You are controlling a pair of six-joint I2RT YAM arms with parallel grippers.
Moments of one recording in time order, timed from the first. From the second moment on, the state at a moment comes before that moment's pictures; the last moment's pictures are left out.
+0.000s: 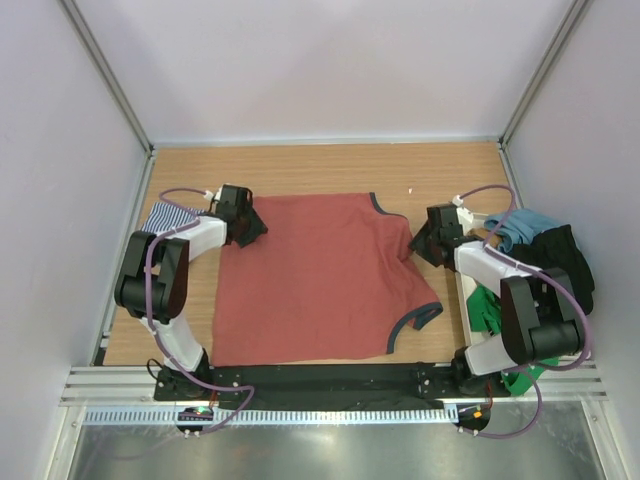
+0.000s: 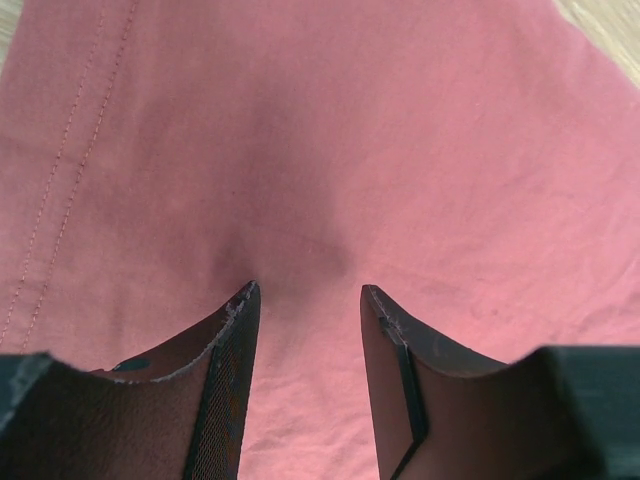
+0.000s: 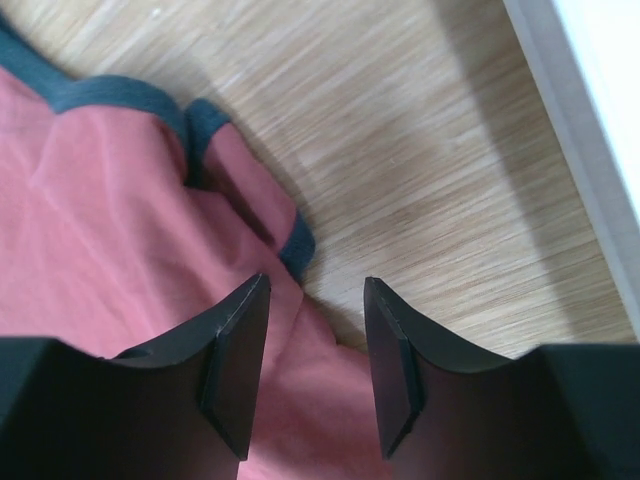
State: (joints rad) left arm -0.24 1.77 1.01 -0.16 -0.06 -0.79; right arm 0.19 1.44 0.72 -0.16 0.16 0.76
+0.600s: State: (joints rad) left arm -0.24 1.77 0.99 -0.11 -0.05 -0.77; right arm 0.18 1.62 0.81 -0.12 0.17 0.87
